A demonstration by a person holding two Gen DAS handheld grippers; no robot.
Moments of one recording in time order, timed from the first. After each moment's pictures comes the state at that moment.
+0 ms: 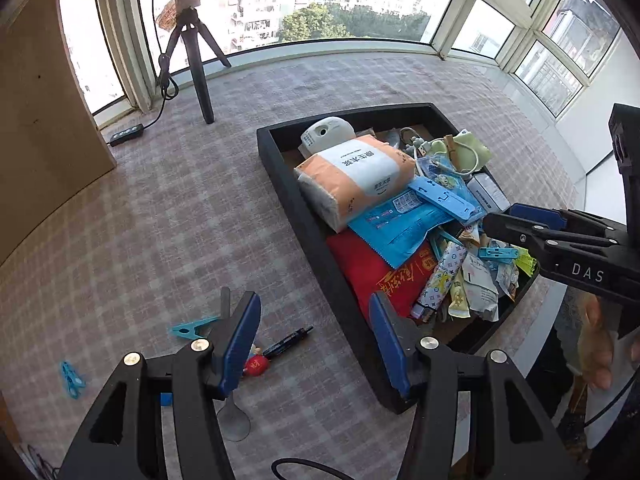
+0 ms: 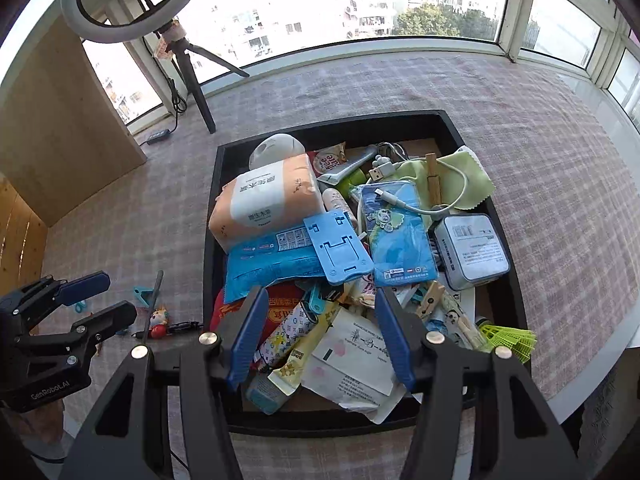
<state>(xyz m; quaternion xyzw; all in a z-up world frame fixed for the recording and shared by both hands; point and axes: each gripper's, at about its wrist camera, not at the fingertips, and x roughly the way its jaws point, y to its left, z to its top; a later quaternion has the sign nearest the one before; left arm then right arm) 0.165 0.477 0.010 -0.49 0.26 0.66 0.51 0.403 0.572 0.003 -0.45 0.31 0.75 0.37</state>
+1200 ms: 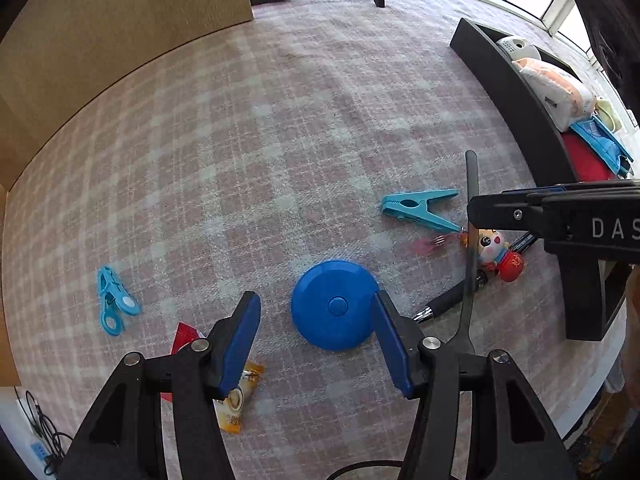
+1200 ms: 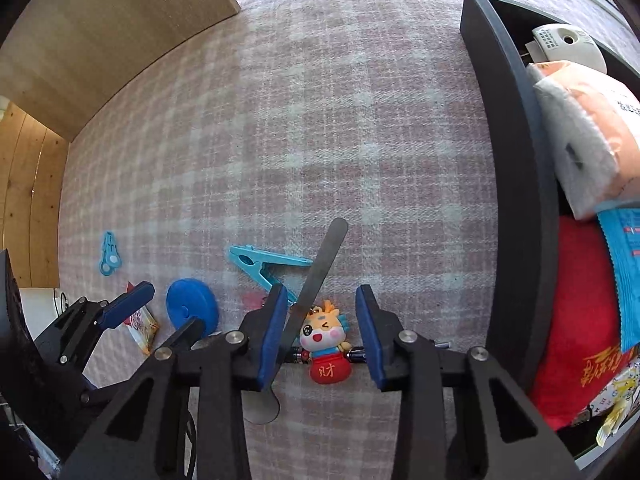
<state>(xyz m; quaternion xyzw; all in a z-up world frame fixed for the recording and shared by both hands) 0.077 0.387 -0.117 -0.54 0.32 0.67 0.41 0.198 0.511 -0.117 -0.57 0.37 0.70 0.22</state>
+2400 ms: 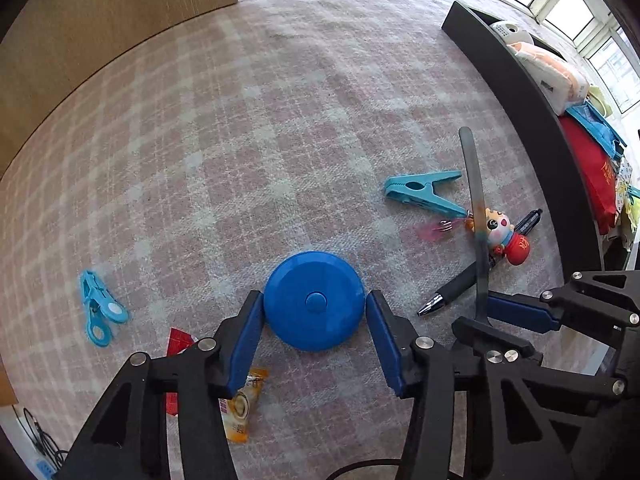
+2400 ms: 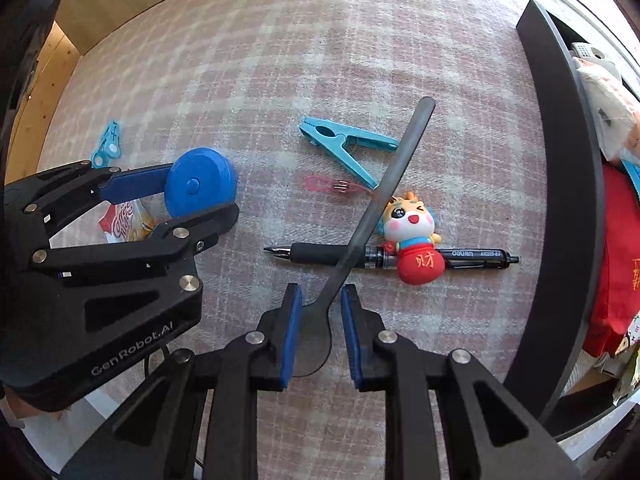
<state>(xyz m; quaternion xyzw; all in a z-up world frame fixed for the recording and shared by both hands) 0.078 0.408 -0.143 -0.55 0.33 0.63 0.44 0.174 0.352 -0.132 -0.62 0.28 0.70 0.21</state>
